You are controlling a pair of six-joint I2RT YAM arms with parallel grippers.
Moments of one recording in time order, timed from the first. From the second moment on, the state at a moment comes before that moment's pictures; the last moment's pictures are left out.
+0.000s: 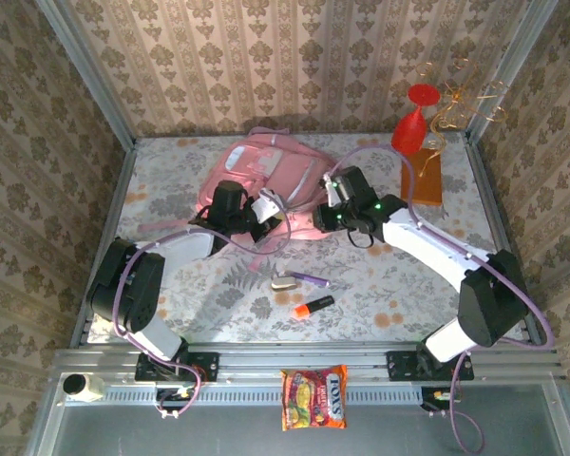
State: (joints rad) left arm -0.50 1.61 0.86 0.17 0.51 0.52; right arm 0.58 1.55 1.16 -0.39 -0.22 0.37
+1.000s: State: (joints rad) left arm -0.52 1.60 0.86 0.16 0.48 0.54; right arm 0.49 1.67 1.13 -0.06 -0.21 0.86
